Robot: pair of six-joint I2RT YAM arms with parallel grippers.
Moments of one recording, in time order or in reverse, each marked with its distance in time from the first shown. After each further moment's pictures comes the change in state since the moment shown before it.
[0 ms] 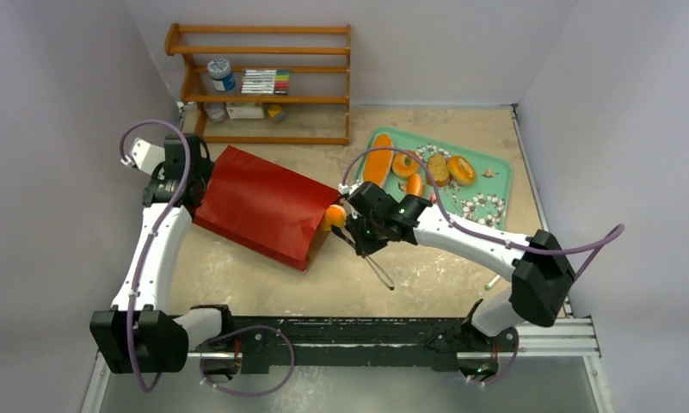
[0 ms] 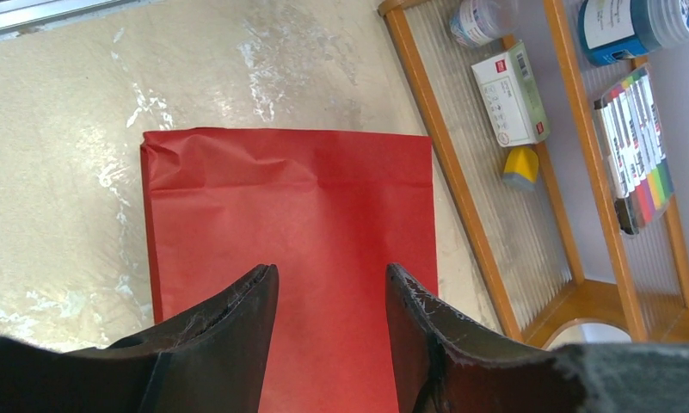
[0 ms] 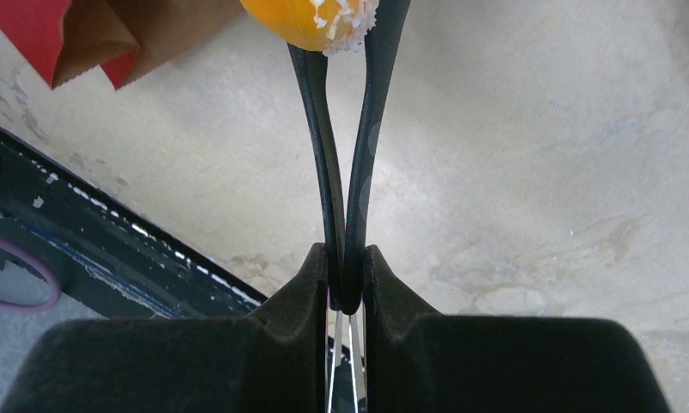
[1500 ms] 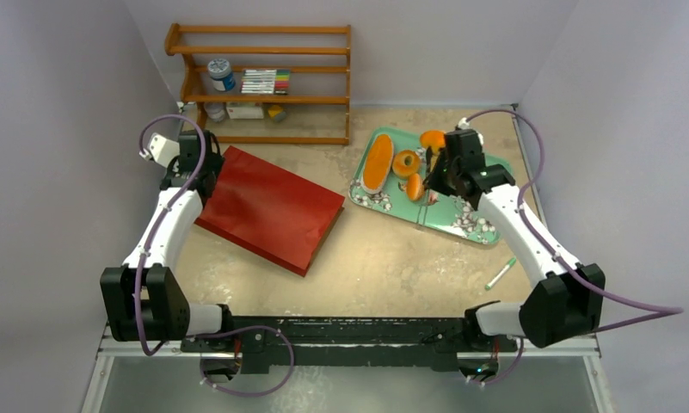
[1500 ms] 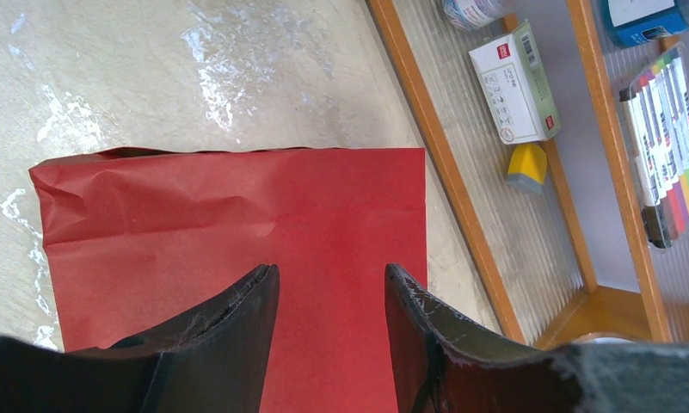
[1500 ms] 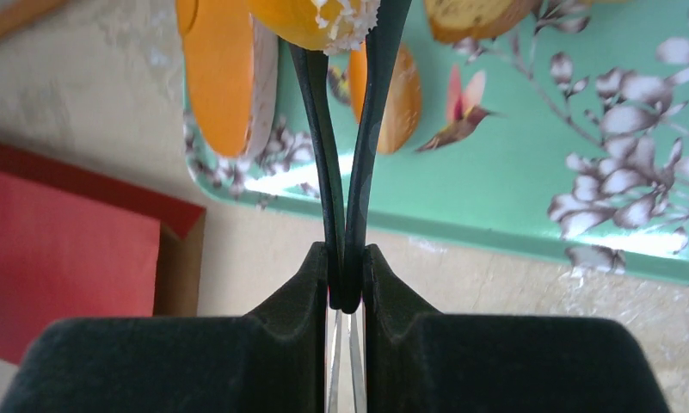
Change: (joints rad) left arm -0.006 0.178 -0.053 0.240 0.028 0.016; right arm -0.571 -0.192 0.009 0.038 0.139 0.244
